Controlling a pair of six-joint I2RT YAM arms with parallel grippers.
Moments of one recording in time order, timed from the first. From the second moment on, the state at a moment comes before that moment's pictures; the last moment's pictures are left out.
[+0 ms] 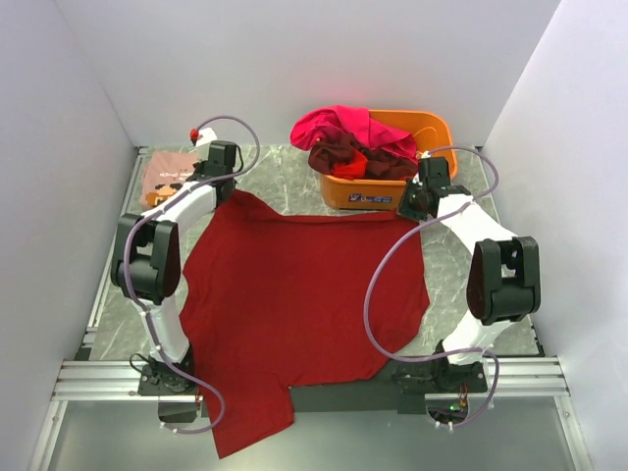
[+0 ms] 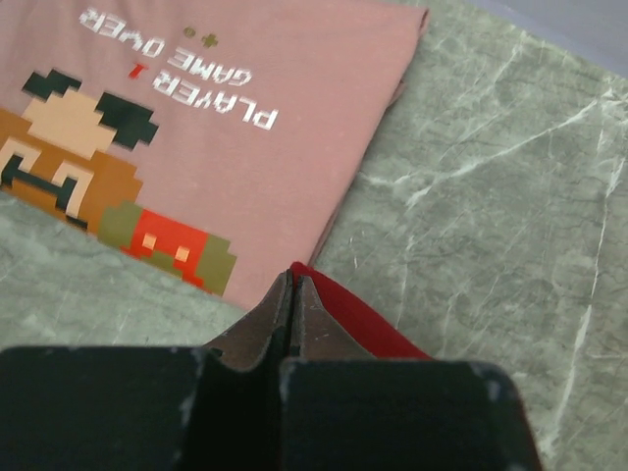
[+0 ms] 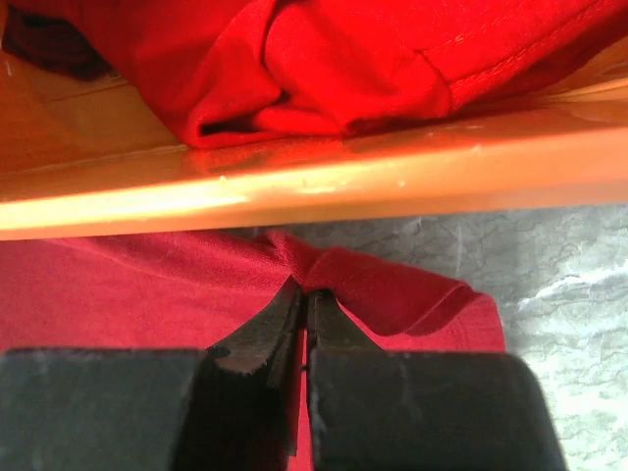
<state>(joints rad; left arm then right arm) -0.23 1.88 1.38 -0.15 -0.56 -0.46 0.09 1.68 1.19 -0.41 -0.09 0.40</state>
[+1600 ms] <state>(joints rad) -0.39 0.84 0.87 -1.22 -0.46 -1.32 0.09 1.42 1.04 -0.62 -0.12 0.34</state>
